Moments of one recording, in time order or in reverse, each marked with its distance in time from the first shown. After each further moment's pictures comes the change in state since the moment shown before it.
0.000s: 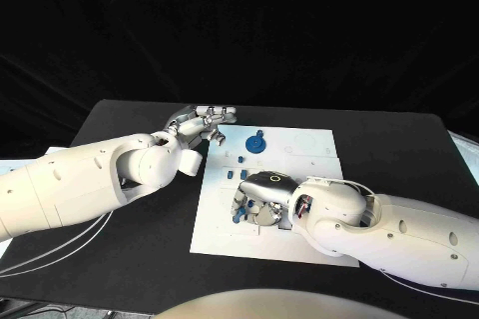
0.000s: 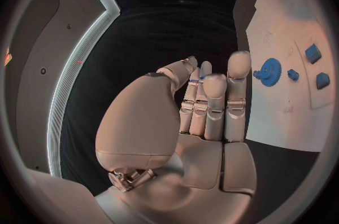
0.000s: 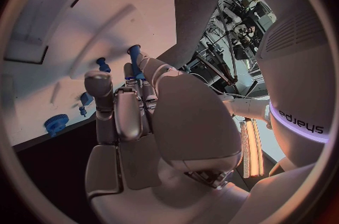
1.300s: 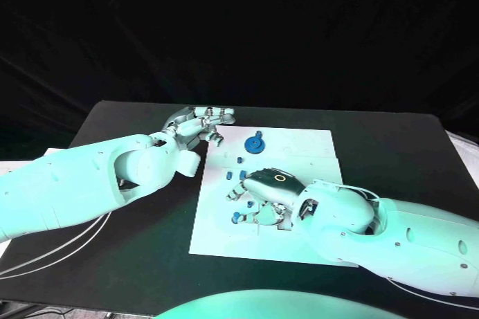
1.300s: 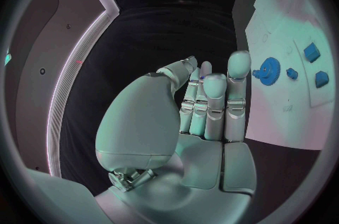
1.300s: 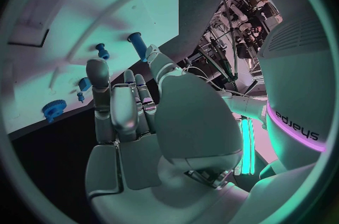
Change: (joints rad) left arm 0.000 -0.005 0.000 0.000 0.000 -0.001 -0.007; left_hand 0.000 0.000 0.000 0.000 0.000 -0.004 -0.003 0.000 -0.001 0.000 0.000 0.000 0.000 -0.003 0.003 0.000 -0.002 0.000 0.000 0.000 -0.005 -0.003; right arm -0.008 -0.054 -0.004 0.054 -0.039 -0.145 -0.004; right_hand -0.073 -0.059 -0.234 0.021 0.008 -0.207 0.050 -0.033 -0.020 -0.232 0.014 0.003 0.010 0.000 0.043 -0.078 -0.109 0.000 -0.077 0.048 -0.102 -0.145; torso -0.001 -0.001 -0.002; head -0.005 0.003
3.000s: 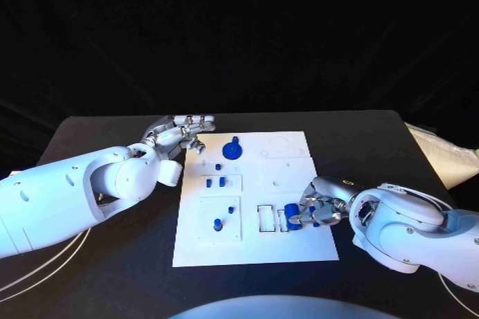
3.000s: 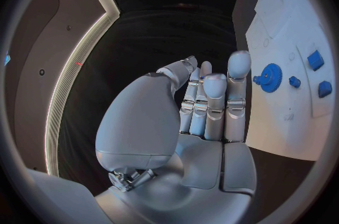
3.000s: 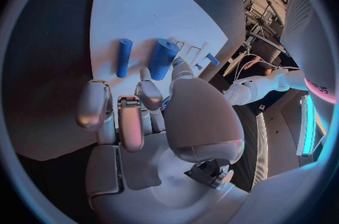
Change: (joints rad) left arm 0.000 -0.010 -0.006 -0.002 0.000 0.001 -0.003; left_hand 0.000 0.000 -0.003 -0.003 0.000 0.000 0.000 0.000 0.000 0.000 0.000 0.004 0.000 0.000 0.000 0.000 -0.001 0.000 0.000 0.000 0.000 0.000; right arm 0.016 -0.355 -0.029 0.138 0.254 0.041 -0.406; right_hand -0.203 0.058 -0.330 0.247 0.204 0.087 -0.066 0.131 0.060 0.381 -0.094 1.010 1.025 -0.002 -0.067 0.279 0.198 -0.042 0.213 -0.066 0.269 0.407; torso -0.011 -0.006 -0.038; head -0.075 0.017
